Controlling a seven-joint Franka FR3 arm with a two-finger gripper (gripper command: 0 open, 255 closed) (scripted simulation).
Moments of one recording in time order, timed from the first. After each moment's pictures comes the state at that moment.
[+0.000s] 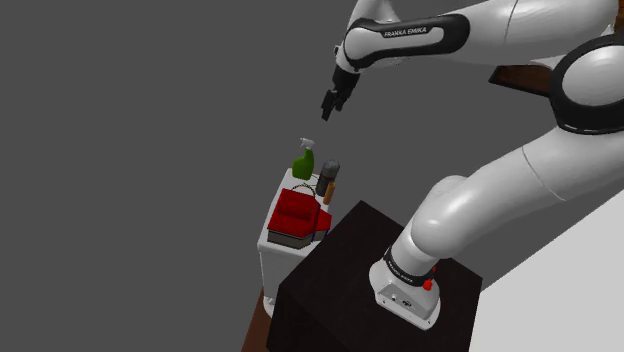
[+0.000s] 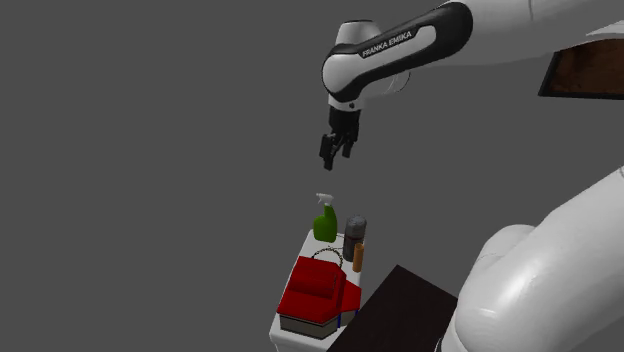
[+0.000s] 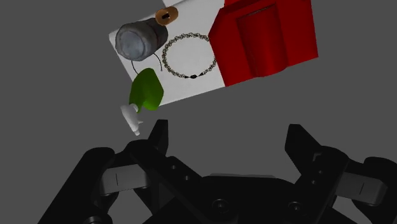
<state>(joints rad) -0.02 -0.41 -0.29 -2.34 -0.11 2.08 -0.34</state>
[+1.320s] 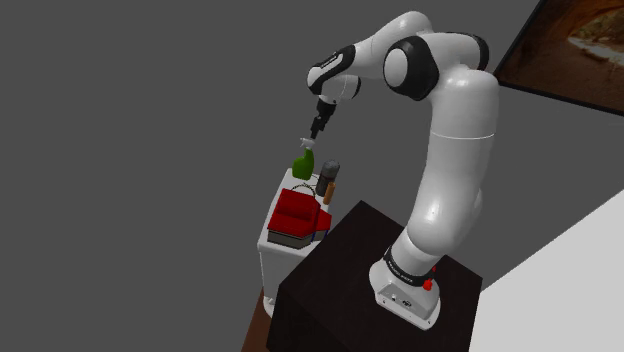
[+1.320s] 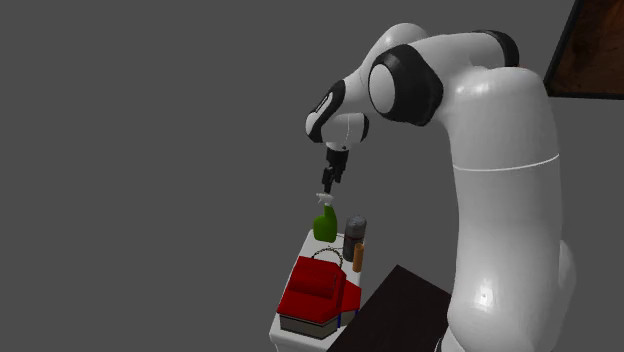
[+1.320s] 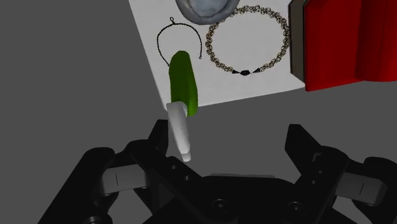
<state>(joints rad) -0.12 0.38 -0.41 -1.92 0.31 2.29 -0.95</state>
